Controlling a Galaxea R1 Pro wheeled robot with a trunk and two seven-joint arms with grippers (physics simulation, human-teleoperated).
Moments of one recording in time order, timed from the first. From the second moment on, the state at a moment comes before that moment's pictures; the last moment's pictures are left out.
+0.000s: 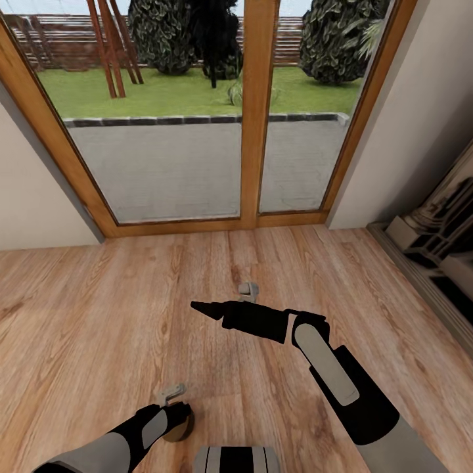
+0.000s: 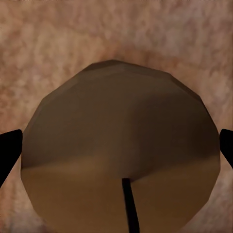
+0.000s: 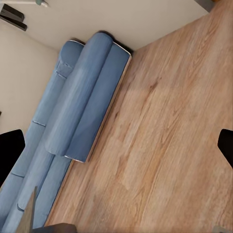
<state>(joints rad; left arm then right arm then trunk) -0.66 -0.05 -0.30 -0.12 0.67 0.16 0.13 -0.60 -0.04 0.50 -1.54 -1.06 0.74 0.19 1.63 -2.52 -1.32</state>
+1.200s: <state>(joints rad) -0.66 -0.04 -0.29 -0.12 0.67 0.16 0.12 -0.60 -0.04 0.50 -1.53 -1.06 0.74 0.19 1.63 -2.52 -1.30</state>
